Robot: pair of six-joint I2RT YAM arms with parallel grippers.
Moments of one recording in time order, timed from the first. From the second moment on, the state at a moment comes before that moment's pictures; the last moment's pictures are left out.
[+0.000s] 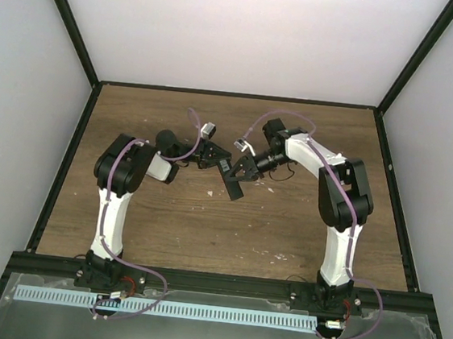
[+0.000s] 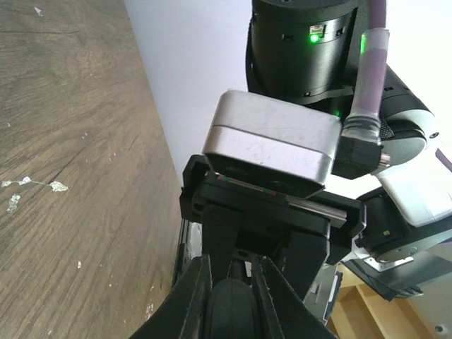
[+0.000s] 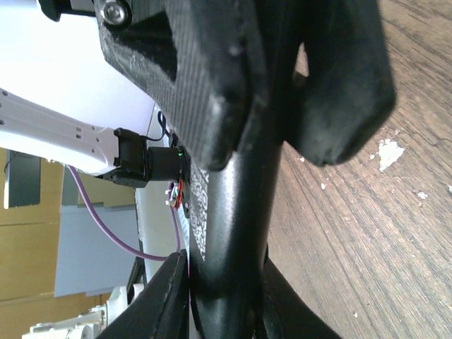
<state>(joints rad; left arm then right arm) -0.33 2.20 0.99 1.51 1.26 -1.67 0.43 2.00 1.49 -0.93 -1.15 -0.16</state>
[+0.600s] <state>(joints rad) -0.33 2.19 0.99 1.52 1.23 -1.64 0.44 2.02 1.51 -0.96 -1.16 -0.17</state>
